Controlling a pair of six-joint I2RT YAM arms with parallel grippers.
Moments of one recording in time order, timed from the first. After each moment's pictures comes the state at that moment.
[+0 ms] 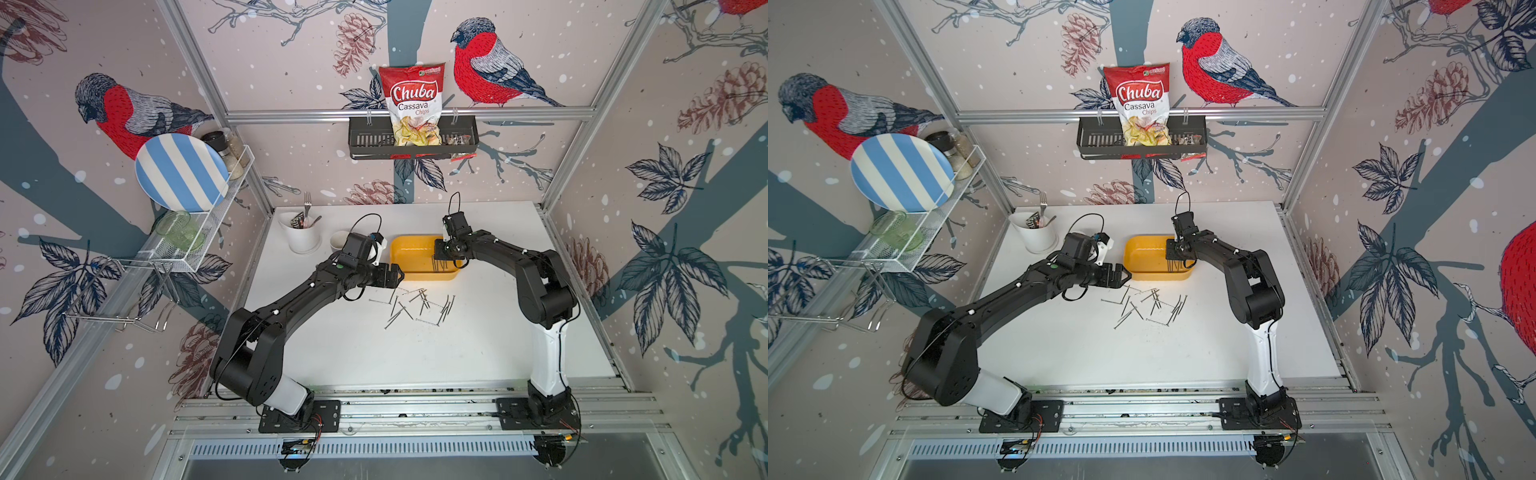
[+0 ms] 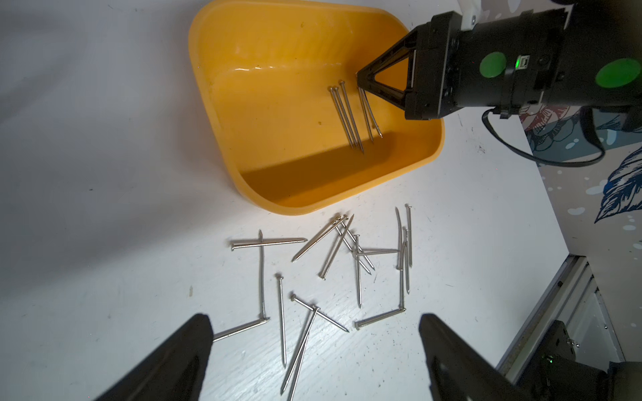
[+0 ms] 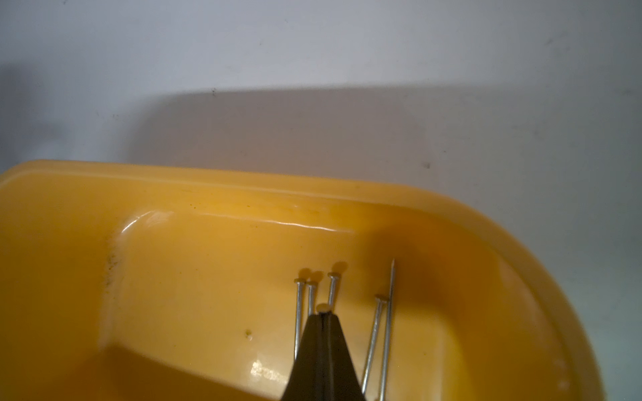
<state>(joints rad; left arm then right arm) -0.47 1.52 1.04 -0.36 0.34 -0.32 0.45 2.11 1.53 -0.39 -0.05 0.34</state>
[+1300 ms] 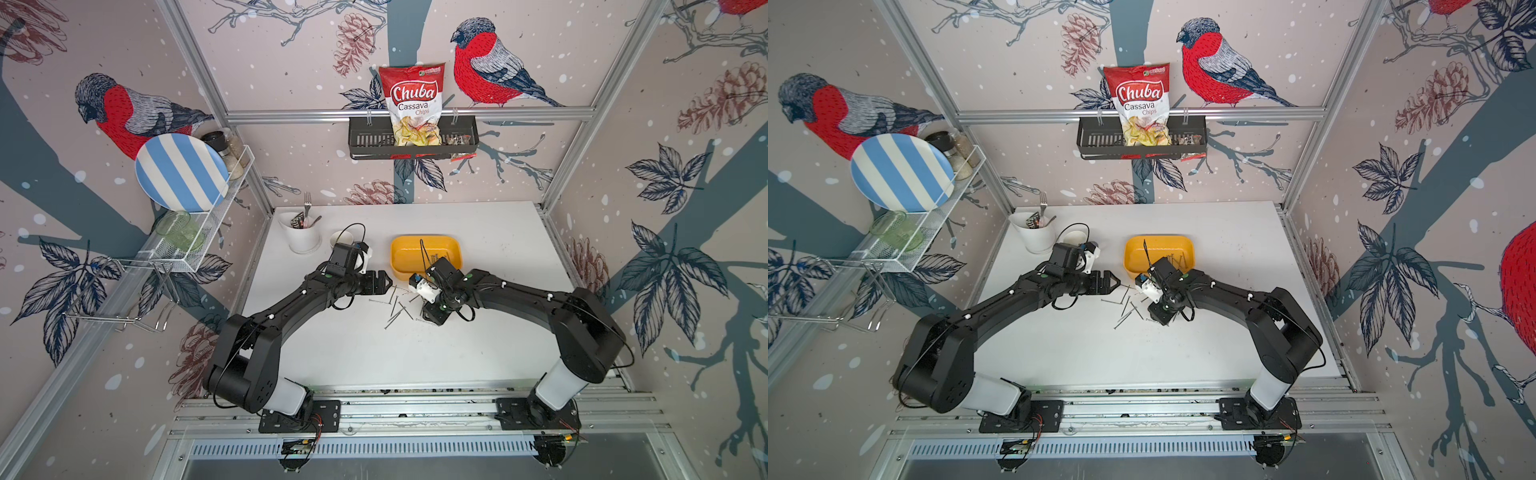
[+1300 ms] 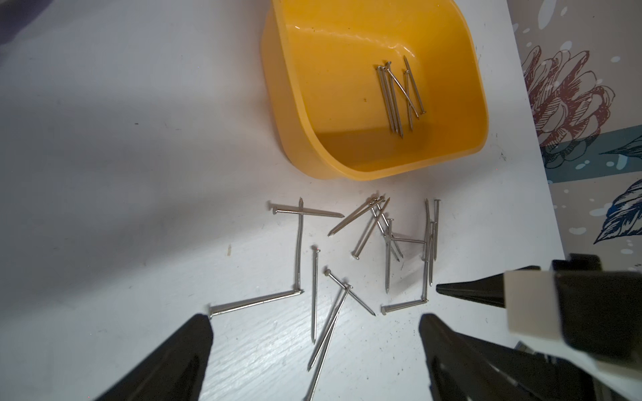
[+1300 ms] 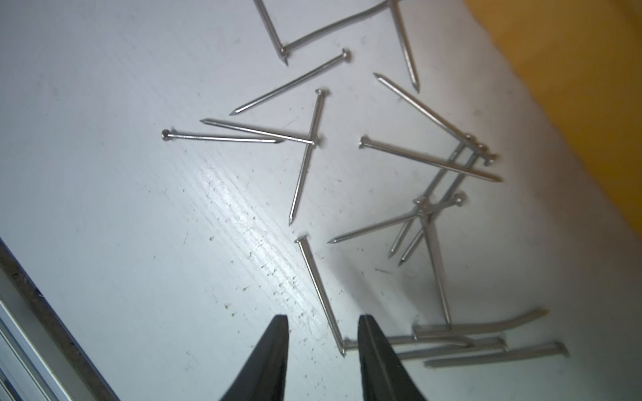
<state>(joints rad) -0.38 1.47 0.89 -0.28 0.39 -0.37 0.81 1.69 1.06 -0.60 -0.17 -0.16</state>
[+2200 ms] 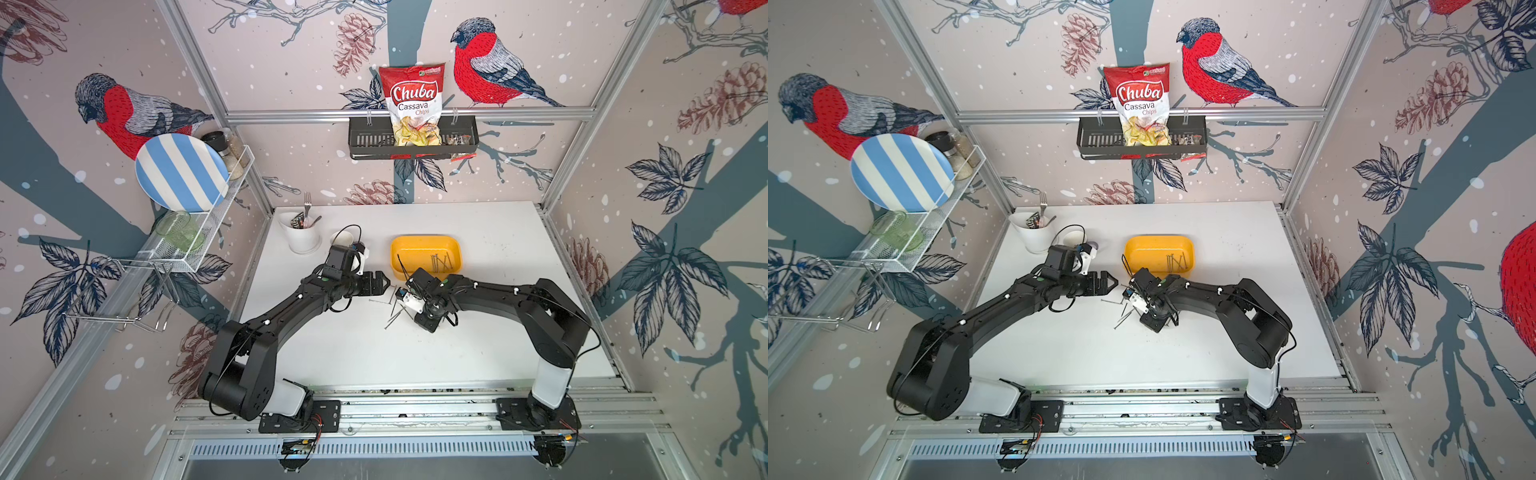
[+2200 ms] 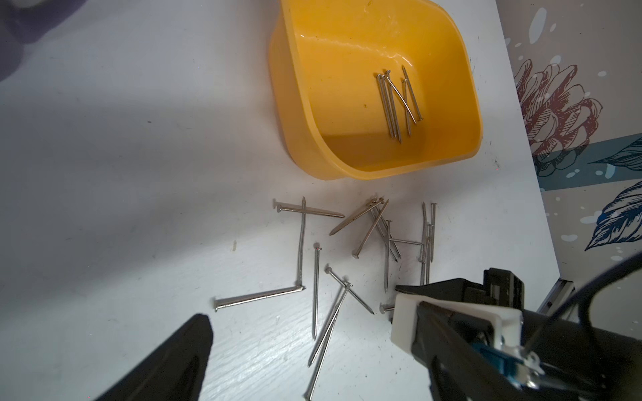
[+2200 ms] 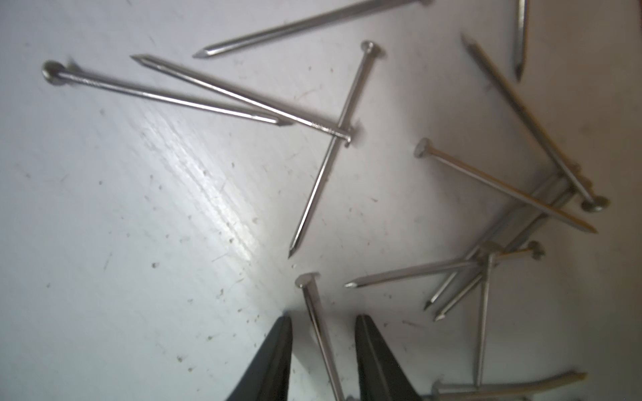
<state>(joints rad) -0.36 1.43 0.85 -0.27 0.39 -0.38 0.91 1.87 1.15 -0.65 0.00 -0.23</state>
